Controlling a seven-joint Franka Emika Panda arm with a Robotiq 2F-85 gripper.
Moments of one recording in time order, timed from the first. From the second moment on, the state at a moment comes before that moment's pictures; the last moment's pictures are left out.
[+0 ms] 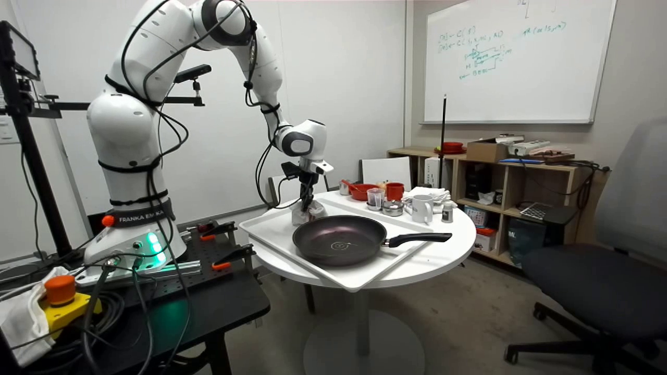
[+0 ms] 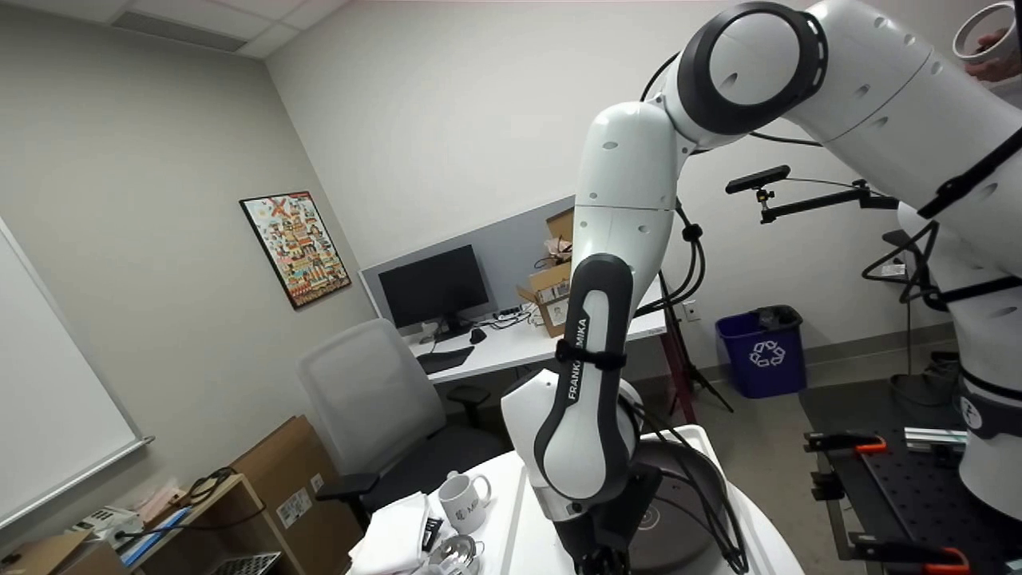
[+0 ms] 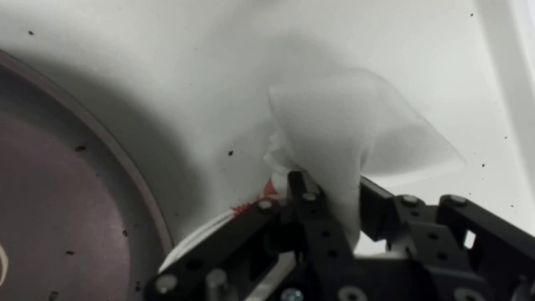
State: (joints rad) arm 0.10 0.56 0.14 -2.16 0.27 2.63 0.22
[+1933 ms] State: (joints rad) arm 0.24 0.56 0.06 -2.13 0.22 2.35 0.39
